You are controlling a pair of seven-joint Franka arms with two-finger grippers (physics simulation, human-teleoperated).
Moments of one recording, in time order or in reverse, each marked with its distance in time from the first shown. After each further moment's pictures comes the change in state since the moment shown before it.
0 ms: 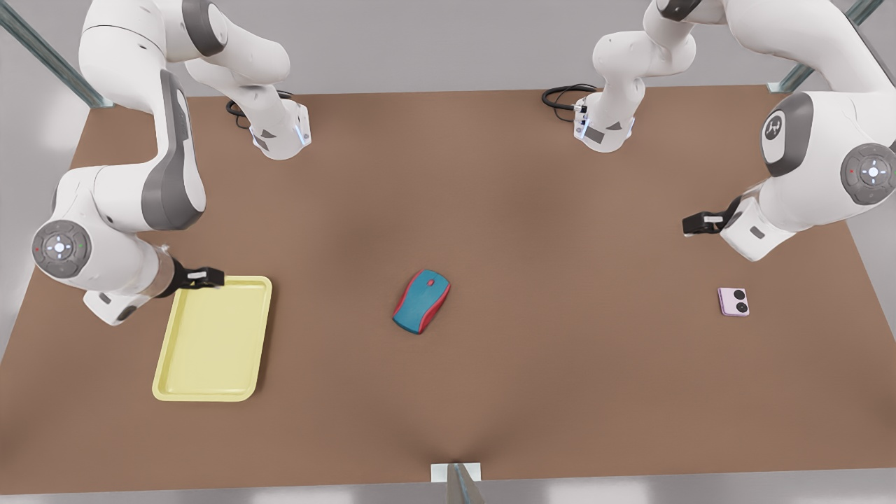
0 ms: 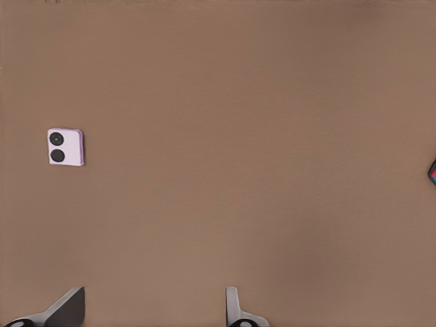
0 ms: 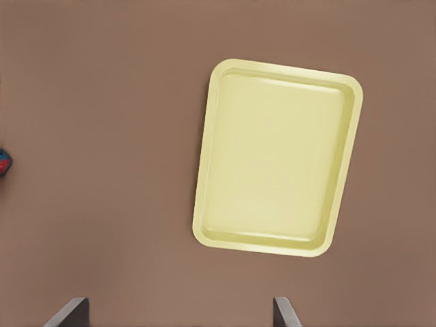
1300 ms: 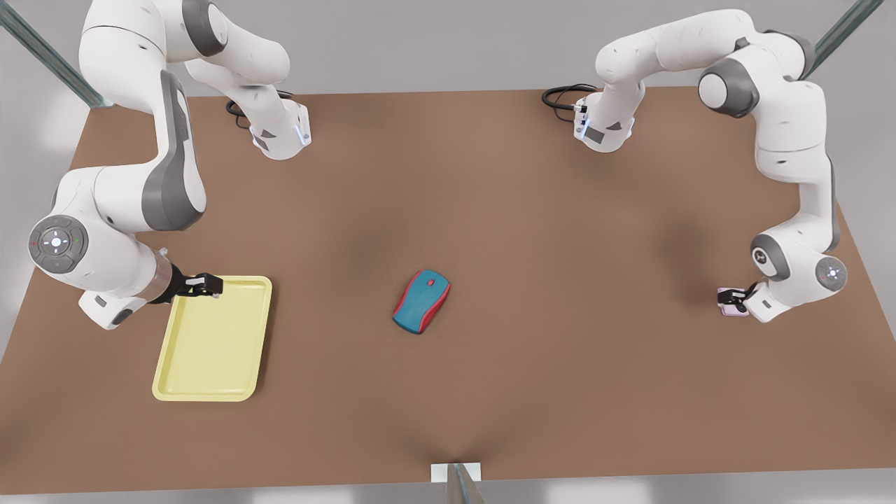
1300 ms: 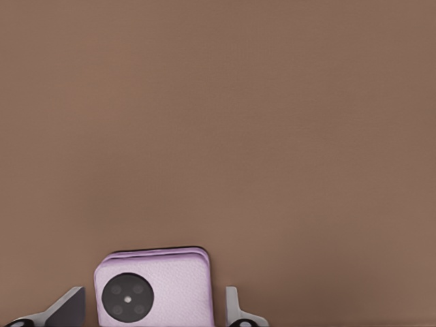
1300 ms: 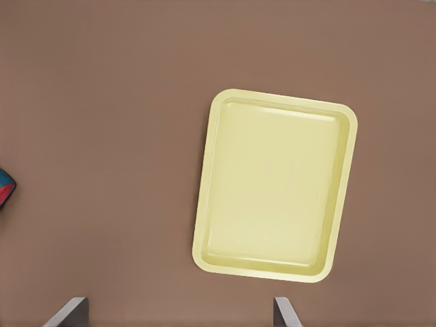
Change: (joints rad) left arm 0.347 0.491 0.136 -0.400 -0.010 1.057 0.615; right arm 0.000 0.002 0.000 0.000 0.000 0.063 -0.002
